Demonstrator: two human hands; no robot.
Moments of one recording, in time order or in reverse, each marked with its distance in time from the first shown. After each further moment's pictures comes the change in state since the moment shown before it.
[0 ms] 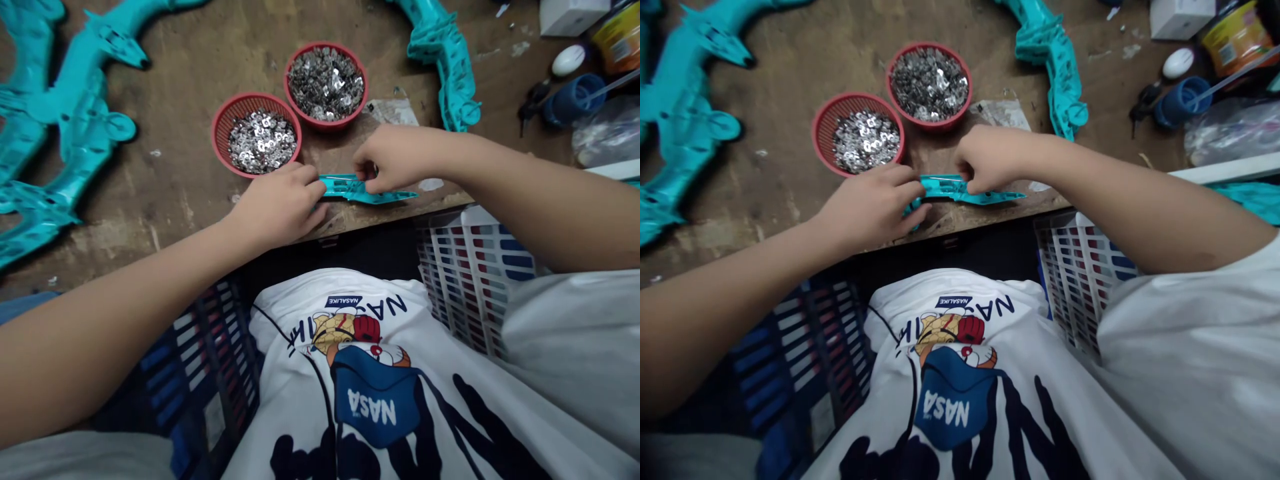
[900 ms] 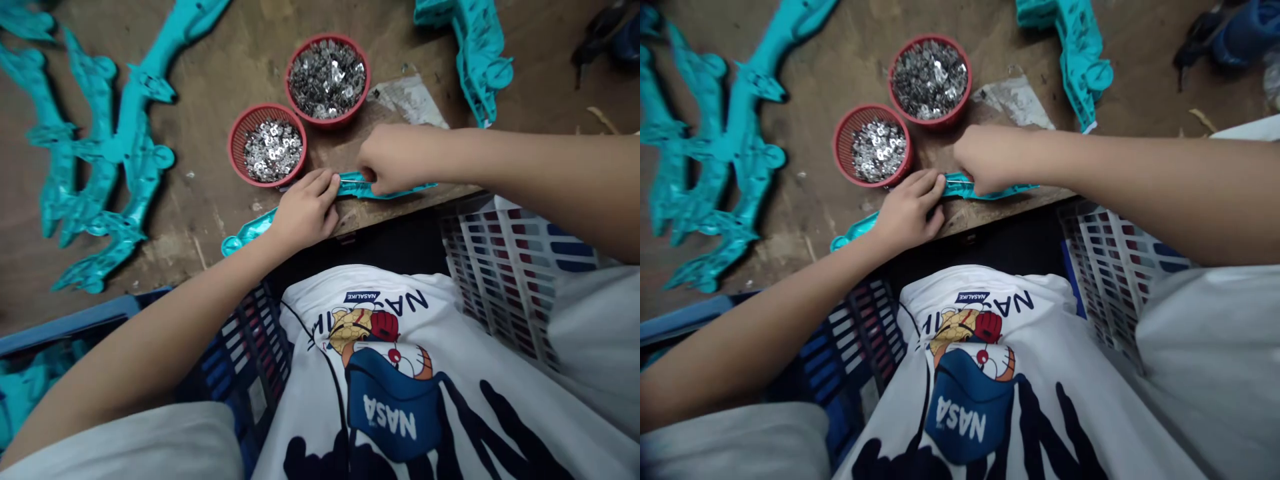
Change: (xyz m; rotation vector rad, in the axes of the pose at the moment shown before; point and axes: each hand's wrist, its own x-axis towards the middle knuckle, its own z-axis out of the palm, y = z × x) left_hand -0.001 -0.018 0.052 -0.146 0.000 -0.001; right_hand -0.010 -0.047 0.001 -0.087 0.085 0.089
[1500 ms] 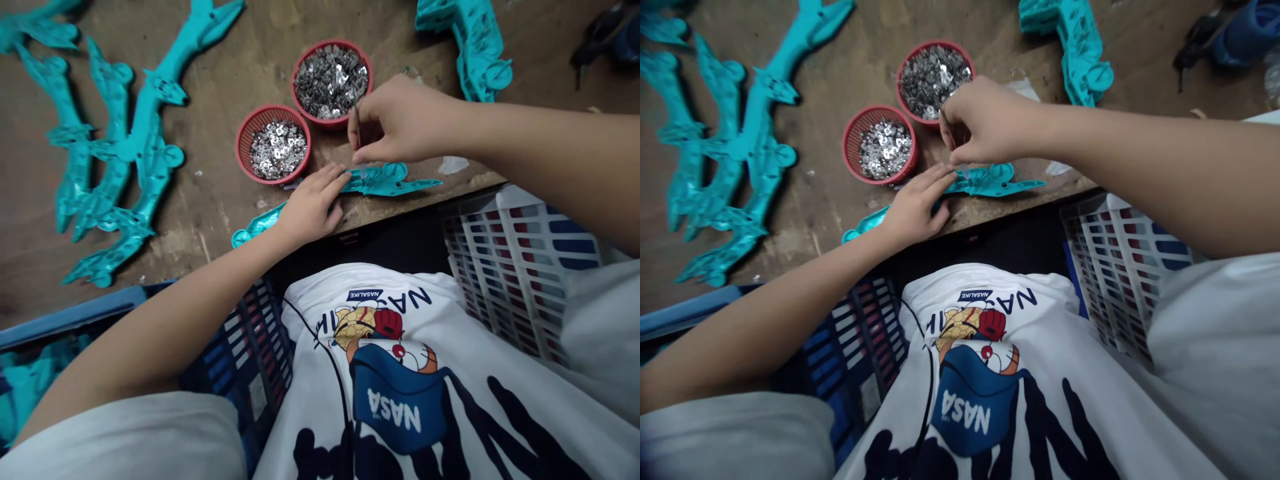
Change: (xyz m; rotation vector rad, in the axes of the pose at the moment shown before) left_hand 0.004 -0.003 0.005 -0.077 0.044 0.016; right_hand -0.009 0.013 -0.023 0.361 0.224 -0.053
